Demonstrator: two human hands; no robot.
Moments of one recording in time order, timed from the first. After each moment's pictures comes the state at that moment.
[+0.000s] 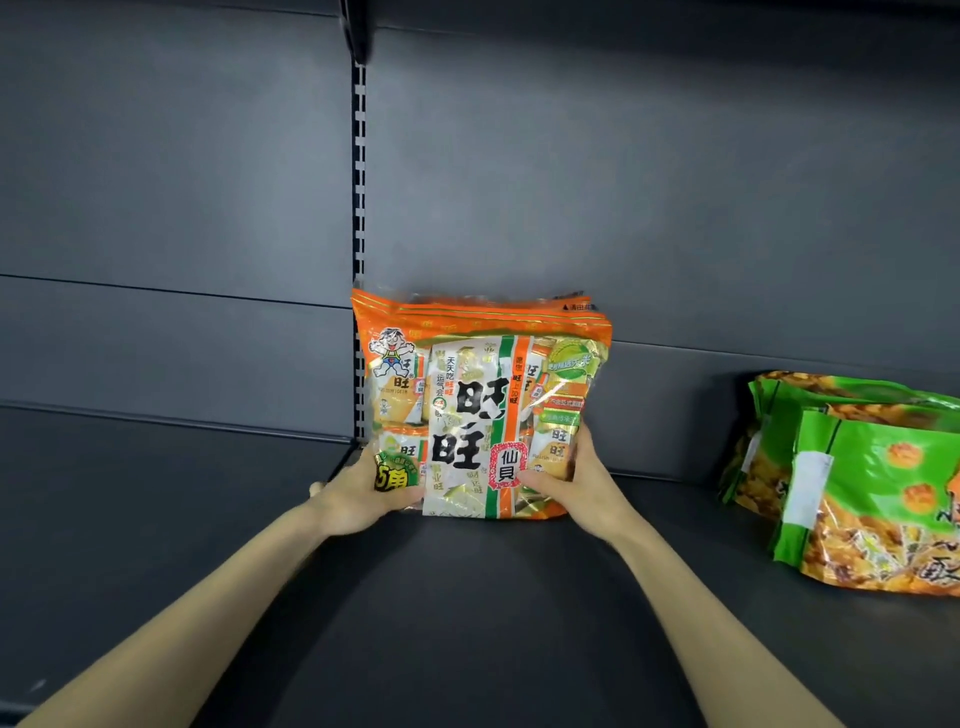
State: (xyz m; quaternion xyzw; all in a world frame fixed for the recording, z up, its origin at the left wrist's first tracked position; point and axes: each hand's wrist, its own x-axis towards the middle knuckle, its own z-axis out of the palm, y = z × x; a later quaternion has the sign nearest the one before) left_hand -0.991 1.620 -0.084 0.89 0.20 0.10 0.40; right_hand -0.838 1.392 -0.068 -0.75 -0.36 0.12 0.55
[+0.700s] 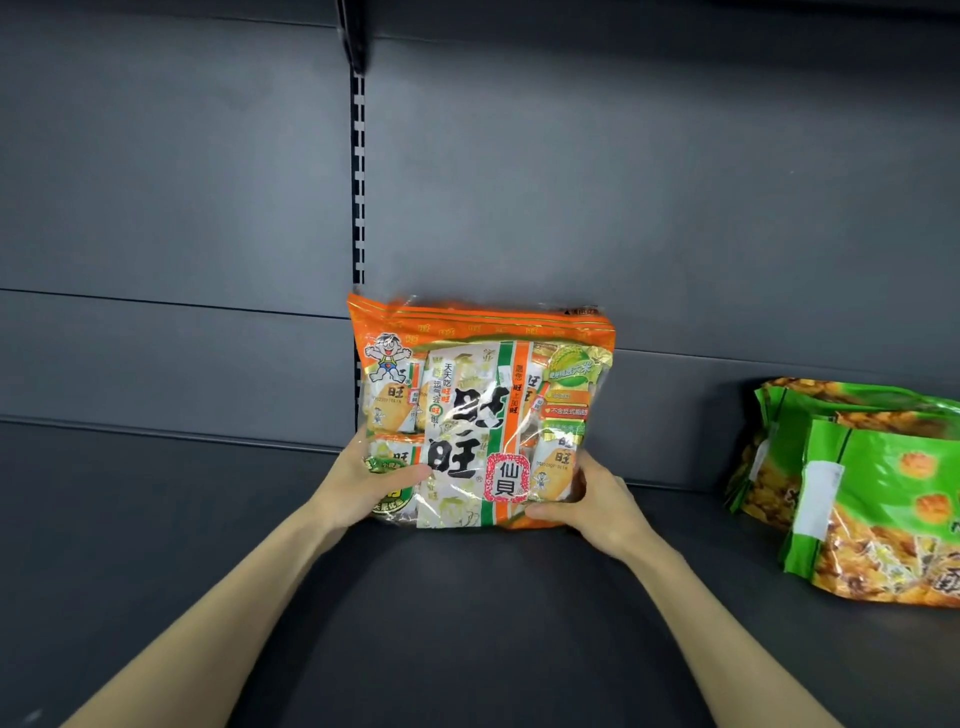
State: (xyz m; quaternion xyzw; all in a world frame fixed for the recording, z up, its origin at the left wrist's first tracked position) left_hand -0.987 1.613 -0.068 0.75 0.11 0.25 0.60; right_hand -0.835 1.385 -0.065 -0.83 -0.35 0.06 0.43
